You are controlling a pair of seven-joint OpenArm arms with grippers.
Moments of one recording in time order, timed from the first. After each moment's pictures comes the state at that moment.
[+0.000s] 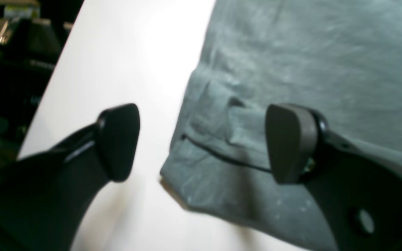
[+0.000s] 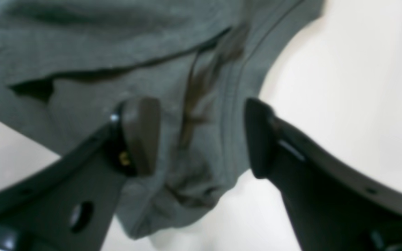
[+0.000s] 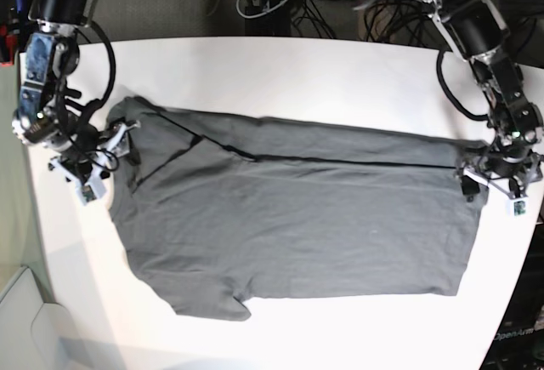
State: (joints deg) left arm -9.5 -11.6 -33.9 76.5 2.0 -22.2 32.4; right arm -0.5 14.6 18.9 92.1 16.2 40.0 -51.2
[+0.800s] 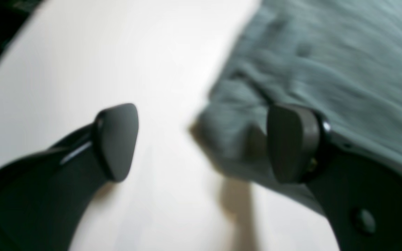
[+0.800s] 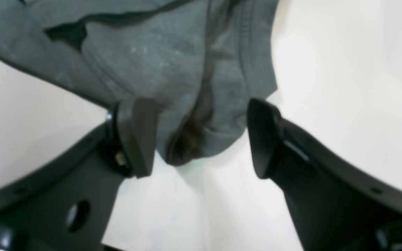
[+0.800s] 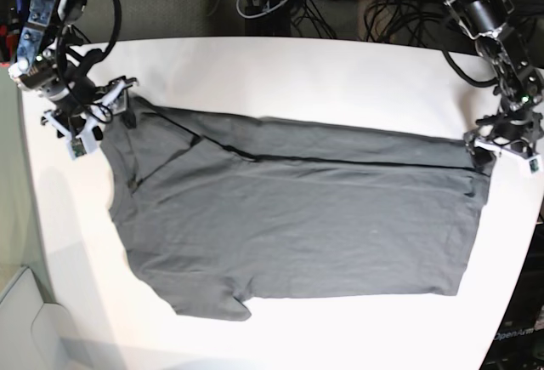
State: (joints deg) left arm -4.9 -13.6 -39.4 67.5 -8.4 -22.6 25.8; right arm -13.5 9.1 25.8 102.7 16.0 39.9 -49.4
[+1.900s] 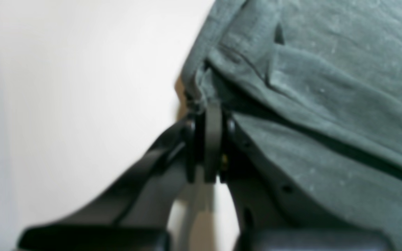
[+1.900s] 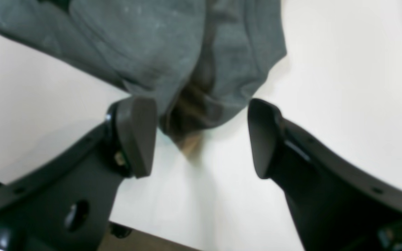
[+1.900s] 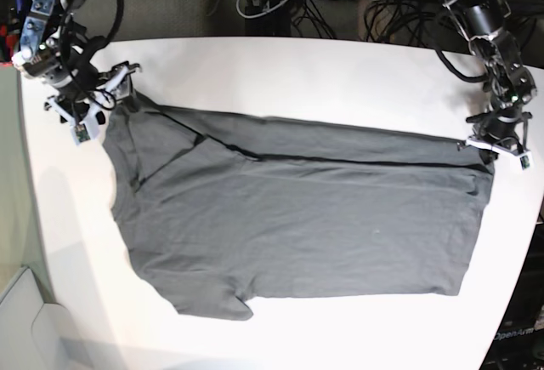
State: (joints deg) left arm -5.7 -14.2 -37.3 59.4 -8.9 -22.1 18.5; right arm -16.5 8.2 25.9 102.9 16.1 39.9 -49.7
